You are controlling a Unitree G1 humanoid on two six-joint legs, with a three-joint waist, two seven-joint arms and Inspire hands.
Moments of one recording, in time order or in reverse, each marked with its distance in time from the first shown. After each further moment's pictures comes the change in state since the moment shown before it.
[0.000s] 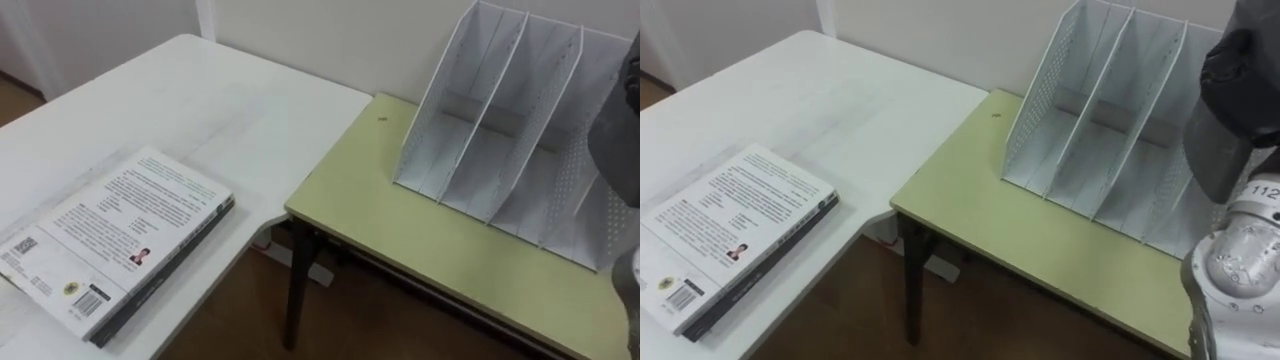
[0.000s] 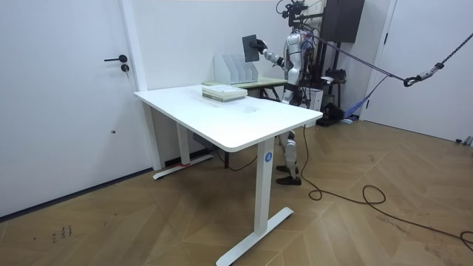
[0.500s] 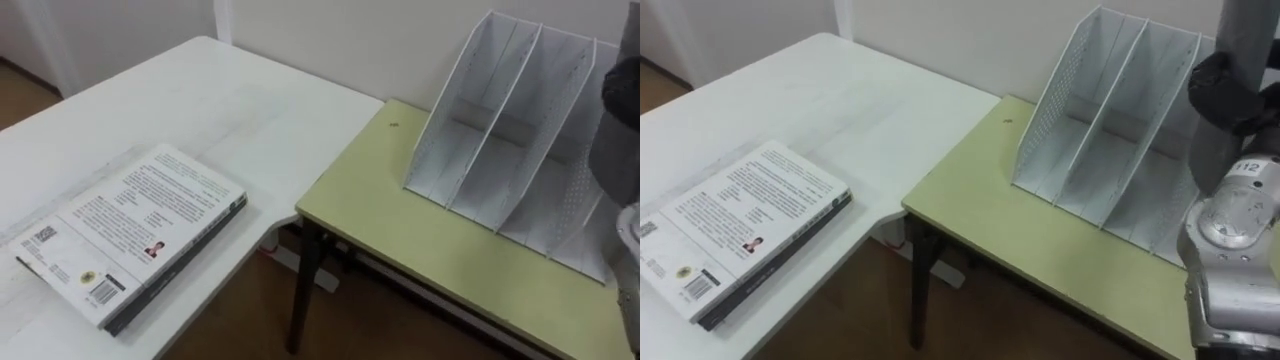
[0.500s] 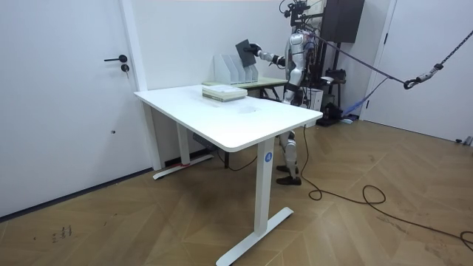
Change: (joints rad) left arm -0.002 0.015 0.002 -0.034 0.000 0.072 -0.021; right arm -0.195 -0.038 0.002 0.288 0.005 0.109 0.039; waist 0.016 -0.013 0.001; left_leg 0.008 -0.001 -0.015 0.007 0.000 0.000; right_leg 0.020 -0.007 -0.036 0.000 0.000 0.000
